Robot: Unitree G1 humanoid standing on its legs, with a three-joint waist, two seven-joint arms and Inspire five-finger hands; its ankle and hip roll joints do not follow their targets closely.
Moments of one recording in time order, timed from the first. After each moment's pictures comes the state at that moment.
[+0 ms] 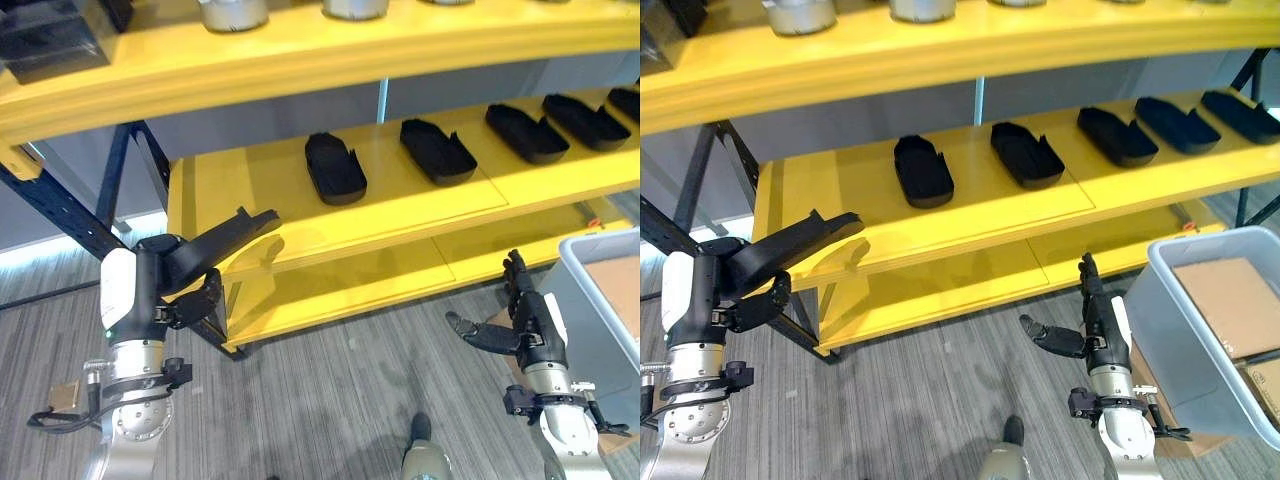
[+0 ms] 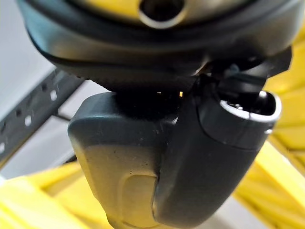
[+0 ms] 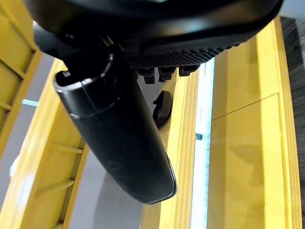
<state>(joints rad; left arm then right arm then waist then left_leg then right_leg) 0.25 0.50 0.20 -0.24 0.32 -0.17 0.36 0.29 -0.34 -0.09 -0.11 0.16 -0.17 -0.07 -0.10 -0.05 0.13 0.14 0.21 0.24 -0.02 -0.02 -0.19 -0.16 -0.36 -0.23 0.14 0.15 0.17</state>
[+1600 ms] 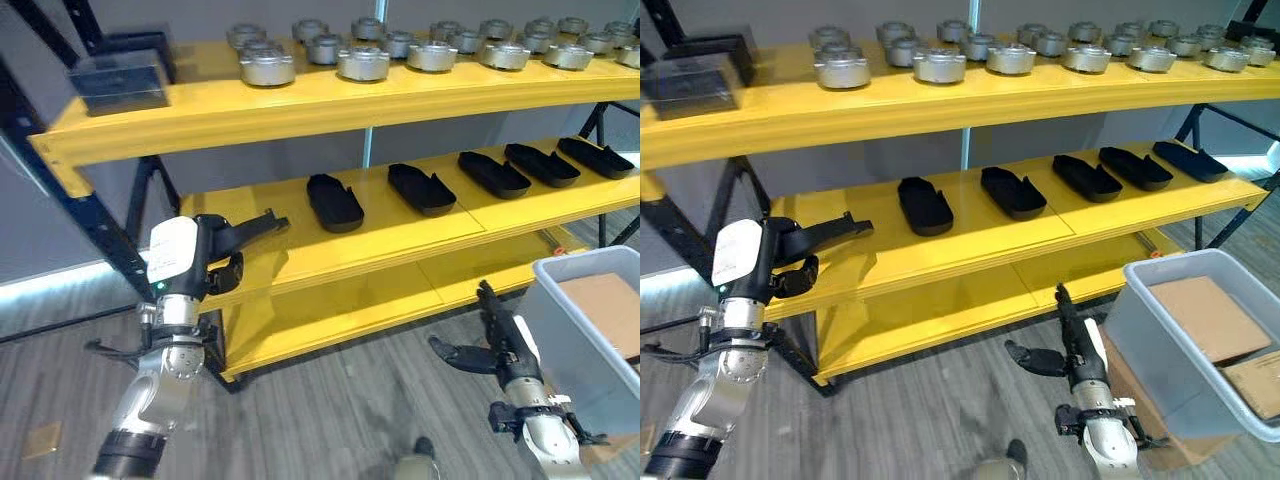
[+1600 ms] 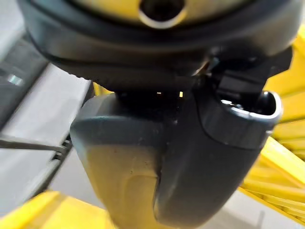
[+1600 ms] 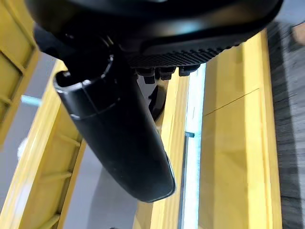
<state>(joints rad) -0.11 0.56 -0.03 0.08 0.56 -0.02 0.37 0.36 -0.29 -0.05 -0.07 0.12 -0.10 -0.05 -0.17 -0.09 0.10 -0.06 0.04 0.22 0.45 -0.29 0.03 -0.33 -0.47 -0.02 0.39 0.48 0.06</state>
